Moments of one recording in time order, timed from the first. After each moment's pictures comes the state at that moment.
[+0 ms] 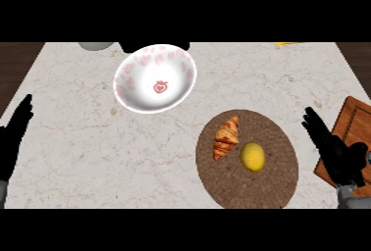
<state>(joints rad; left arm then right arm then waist) -0.02 0.63 -0.10 -1.54 0.06 0.28 0.20 -0.03 -0.41 0.09 -1.38 -0.18 -0.02 -0.03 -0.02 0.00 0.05</state>
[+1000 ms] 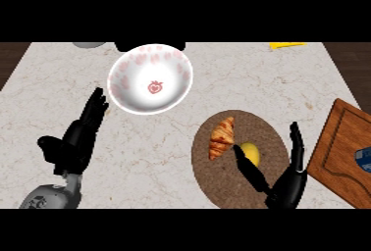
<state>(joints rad) -0.12 0.30 -0.23 -1.58 0.18 0.27 0.08 0.10 -0.03 0.36 -1.59 0.46 -1.08 -0.02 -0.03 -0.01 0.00</state>
